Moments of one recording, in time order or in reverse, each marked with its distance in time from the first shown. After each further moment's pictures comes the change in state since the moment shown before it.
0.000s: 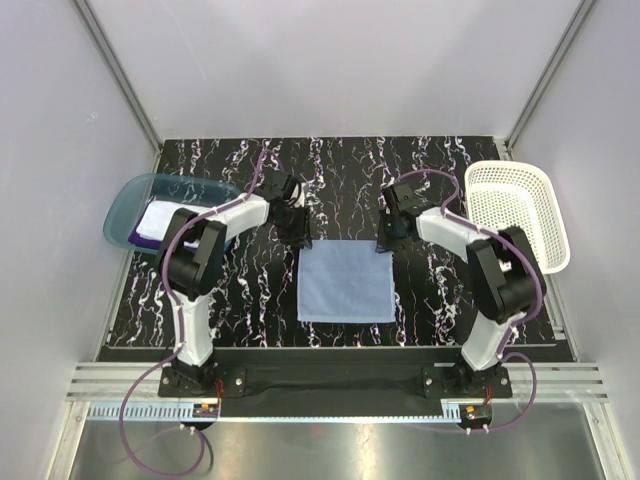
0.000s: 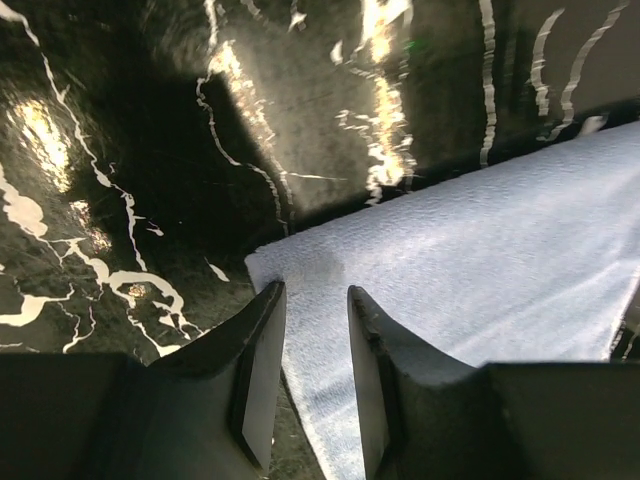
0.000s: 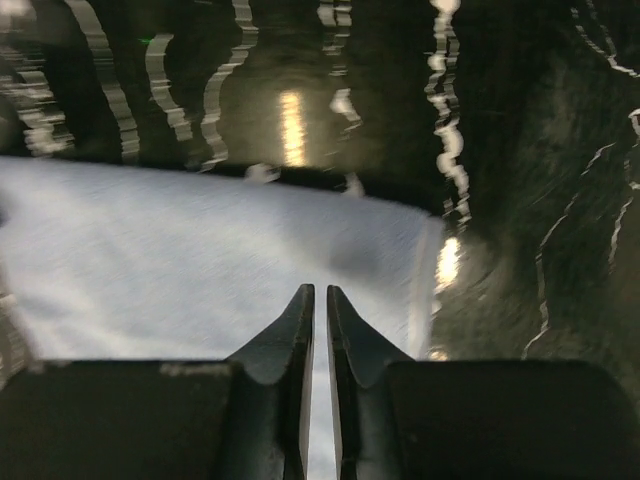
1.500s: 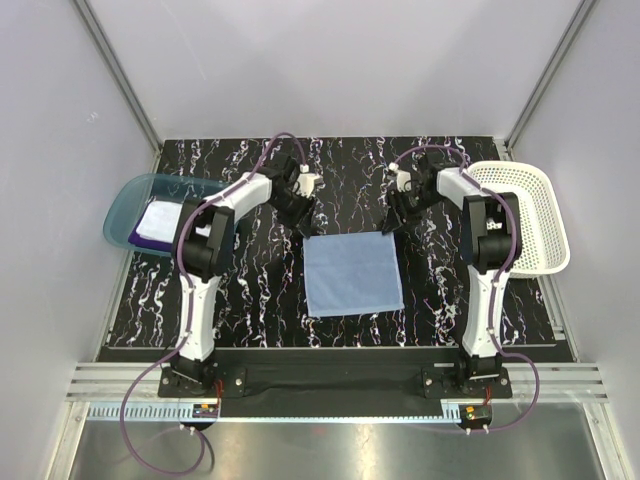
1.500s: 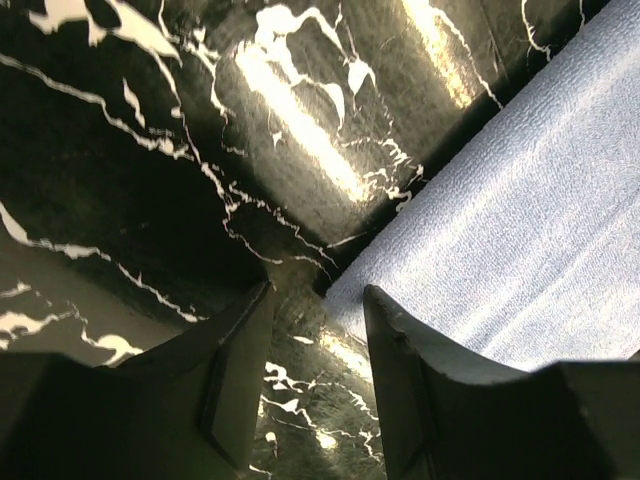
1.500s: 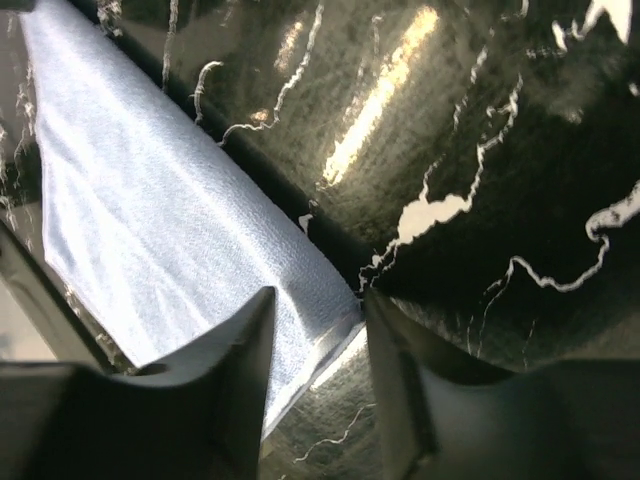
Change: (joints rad) left arm 0.057 0.217 0.345 -0.249 0.147 0.520; right arm -0.303 0.470 0.534 -0.390 -0.639 -0.811
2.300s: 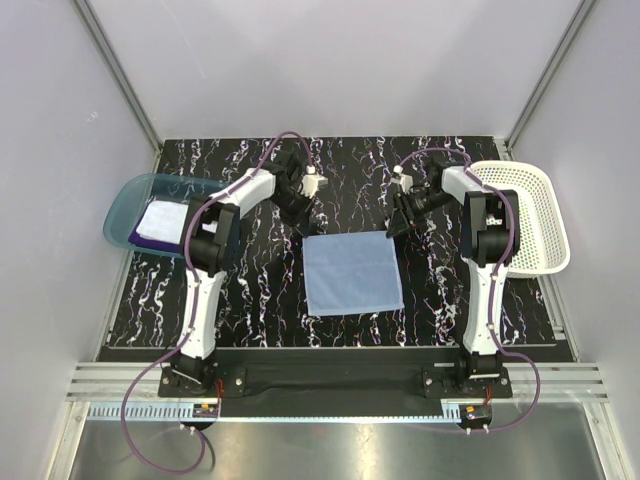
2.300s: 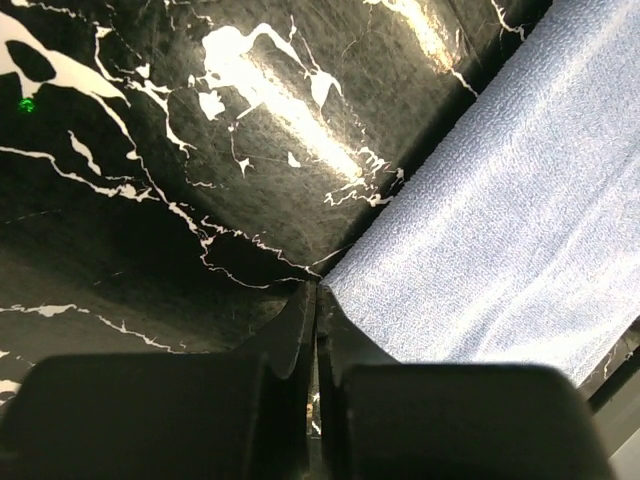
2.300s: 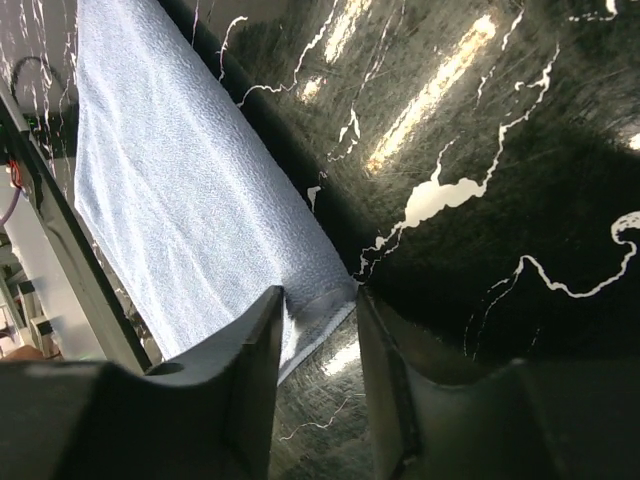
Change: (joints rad) left arm 0.006 0.095 0.128 -0.117 0.081 0.117; right arm -0.052 0.104 0.101 -0.171 -0.149 -0.193
